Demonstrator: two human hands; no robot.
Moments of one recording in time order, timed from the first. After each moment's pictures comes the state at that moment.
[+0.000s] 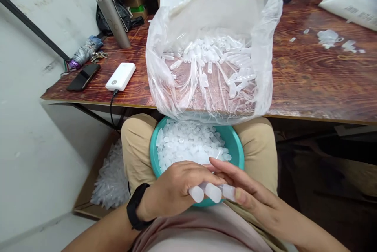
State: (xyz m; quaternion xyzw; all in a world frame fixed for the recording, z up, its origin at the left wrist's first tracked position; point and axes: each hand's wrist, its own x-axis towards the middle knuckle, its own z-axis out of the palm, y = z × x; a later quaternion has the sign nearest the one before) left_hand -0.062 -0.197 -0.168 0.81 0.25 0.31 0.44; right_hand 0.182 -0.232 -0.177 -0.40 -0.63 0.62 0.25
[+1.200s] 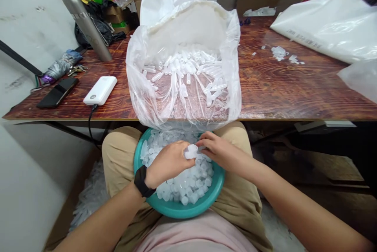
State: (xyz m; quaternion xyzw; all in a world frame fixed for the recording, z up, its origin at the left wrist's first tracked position) left_hand -0.016 -0.129 -0.182 0.82 0.48 0.05 0.31; right_hand 0.200 -0.138 -0.203 -0.46 -0.87 0.16 0.10
